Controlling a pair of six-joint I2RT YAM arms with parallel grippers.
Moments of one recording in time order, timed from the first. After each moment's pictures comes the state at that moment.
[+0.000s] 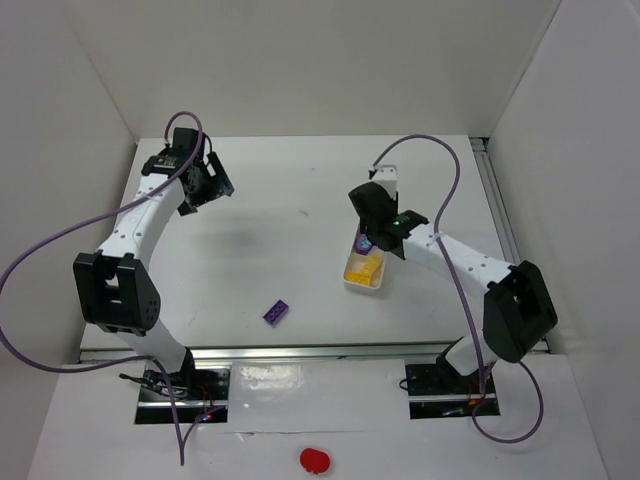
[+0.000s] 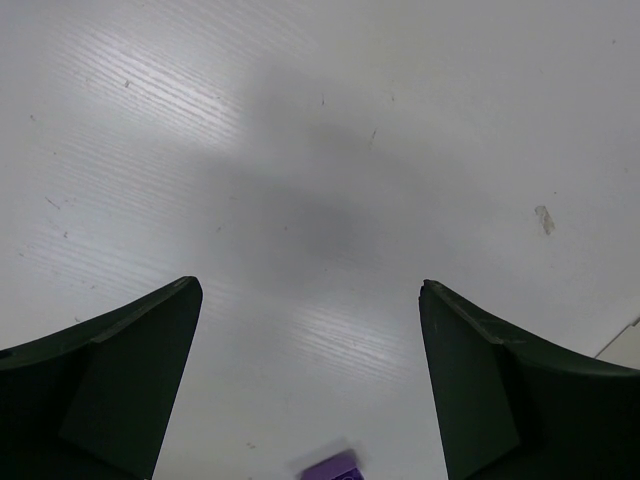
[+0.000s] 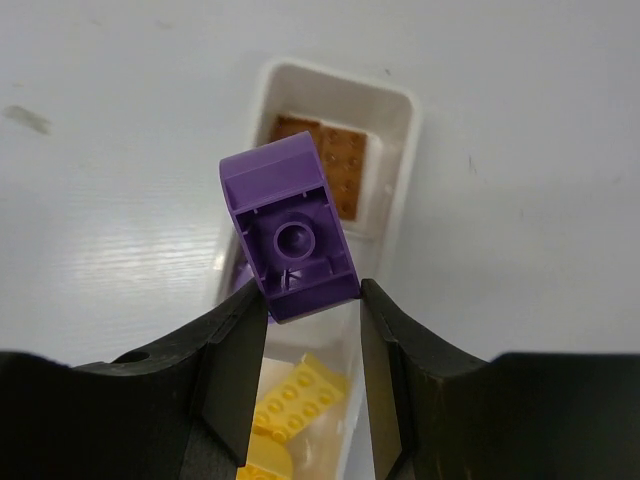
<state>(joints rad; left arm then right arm) -0.09 1.65 1.53 -0.85 -0.18 -0.58 0.64 1.47 1.08 -0.35 0.60 0.37</state>
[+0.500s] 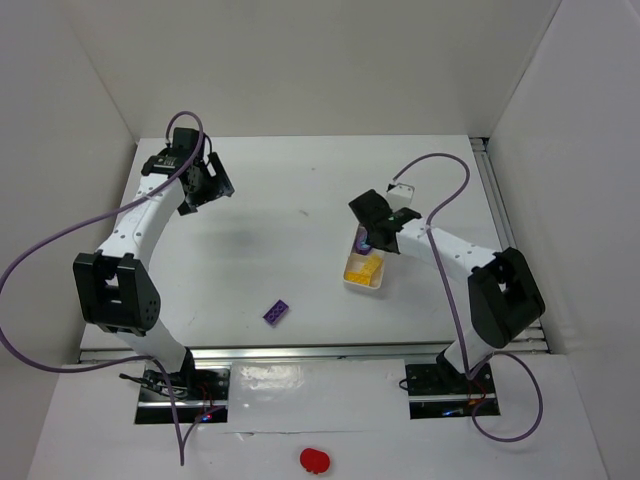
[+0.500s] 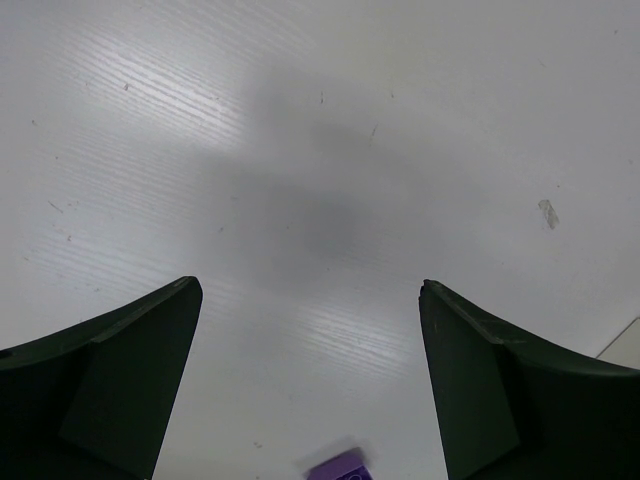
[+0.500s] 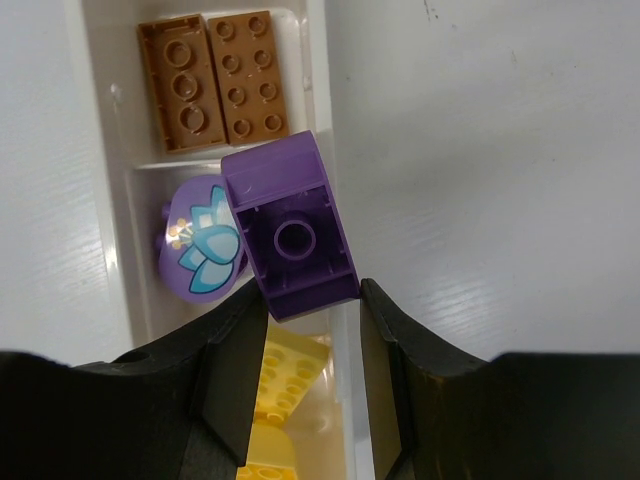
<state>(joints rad) -0.09 1.65 1.53 -0.85 -0.17 -0.56 0.58 1.57 1.09 -0.60 0.62 0.79</state>
